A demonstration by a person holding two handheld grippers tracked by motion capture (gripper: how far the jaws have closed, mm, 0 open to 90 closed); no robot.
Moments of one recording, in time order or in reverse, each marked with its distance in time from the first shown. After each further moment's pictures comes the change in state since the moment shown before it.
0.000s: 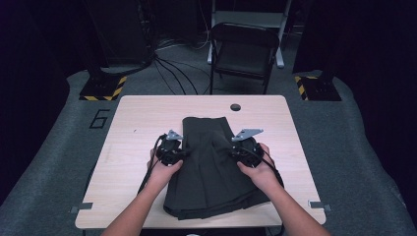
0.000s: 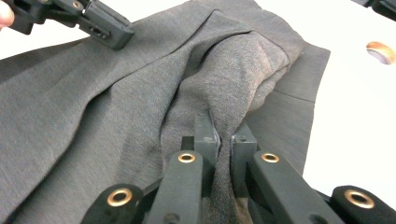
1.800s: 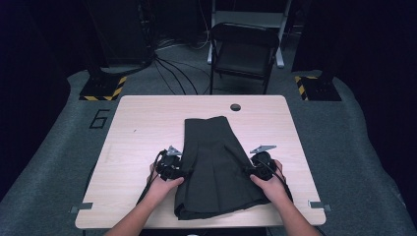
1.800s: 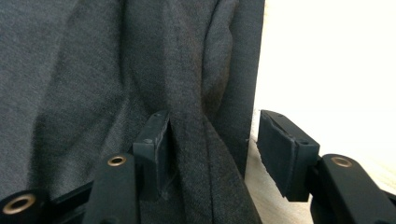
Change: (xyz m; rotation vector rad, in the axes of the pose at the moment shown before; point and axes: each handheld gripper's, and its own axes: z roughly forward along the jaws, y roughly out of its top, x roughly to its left) left arm 0.005 -0.059 0.023 0.086 -0.015 -0.010; right arm -0.046 -0.095 0.045 0.146 -0.104 0.209
